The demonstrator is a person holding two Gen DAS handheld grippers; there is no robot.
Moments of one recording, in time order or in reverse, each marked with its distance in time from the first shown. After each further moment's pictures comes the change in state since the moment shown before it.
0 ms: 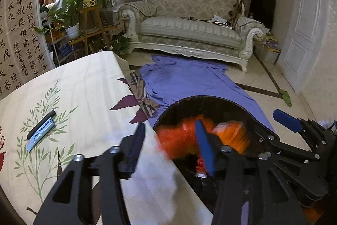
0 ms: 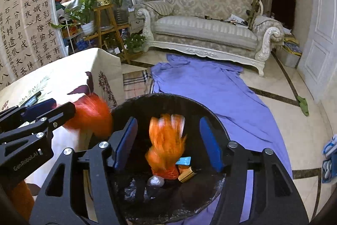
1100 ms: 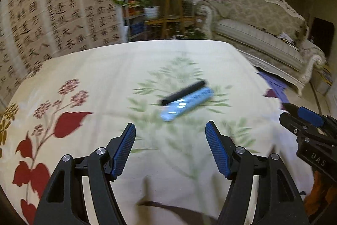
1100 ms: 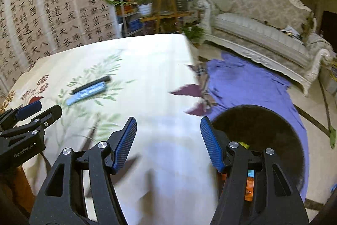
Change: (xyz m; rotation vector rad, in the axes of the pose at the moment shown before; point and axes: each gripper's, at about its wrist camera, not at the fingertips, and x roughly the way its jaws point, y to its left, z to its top) left arm -0.071 0.190 -0.053 -0.277 0.022 0.369; right arm 0.016 0.178 0.019 -0.234 0.080 0.308
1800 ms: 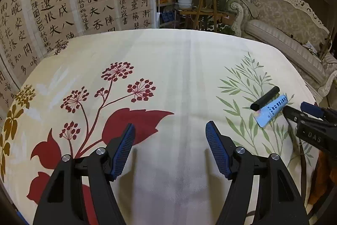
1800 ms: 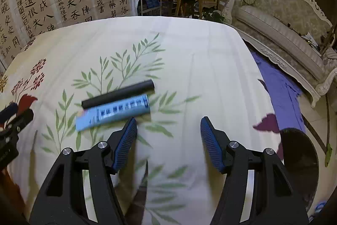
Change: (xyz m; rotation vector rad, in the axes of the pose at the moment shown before) left arm 0.031 0.107 0.006 -0.107 0.073 0.086; right arm 0.083 0.079 0.040 -0.114 0.139 -0.018
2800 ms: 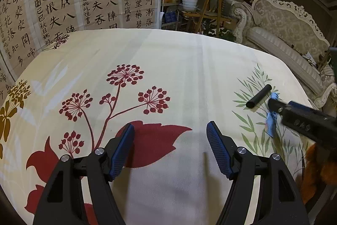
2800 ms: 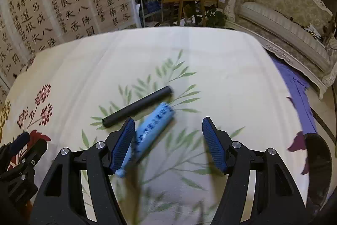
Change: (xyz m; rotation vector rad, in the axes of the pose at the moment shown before) left arm 0.011 0.025 0.012 -0.063 -0.004 -0.037; right arm 0.019 0.043 0.028 0.072 0.012 0.049
